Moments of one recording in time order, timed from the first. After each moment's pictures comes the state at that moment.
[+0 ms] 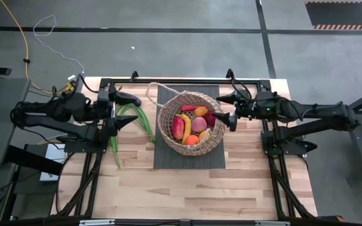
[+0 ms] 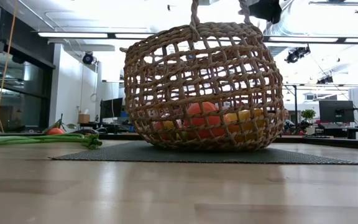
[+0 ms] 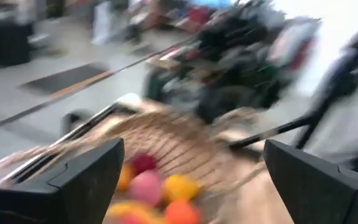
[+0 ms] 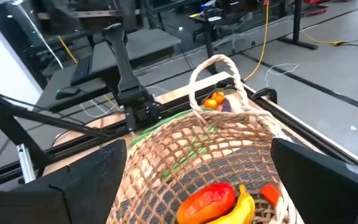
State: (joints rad) left arm 0.02 0.66 0.89 -0.33 -0.30 -0.28; right arm -0.03 0.92 0.88 -0.16 0.20 0.29
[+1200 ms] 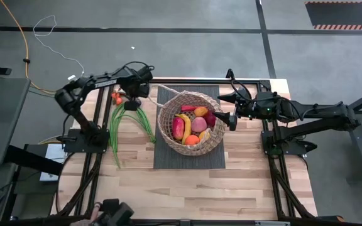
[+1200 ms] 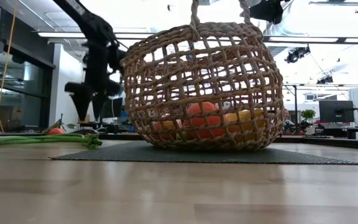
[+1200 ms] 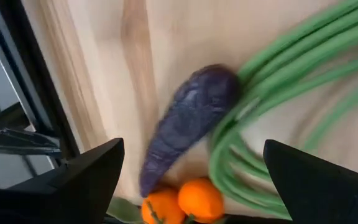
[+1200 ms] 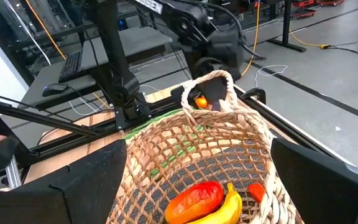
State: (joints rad) left arm 0.88 1.67 1.13 -1.01 -0.24 0.83; right arm -0.03 0.91 0.88 -0.18 0.24 0.26
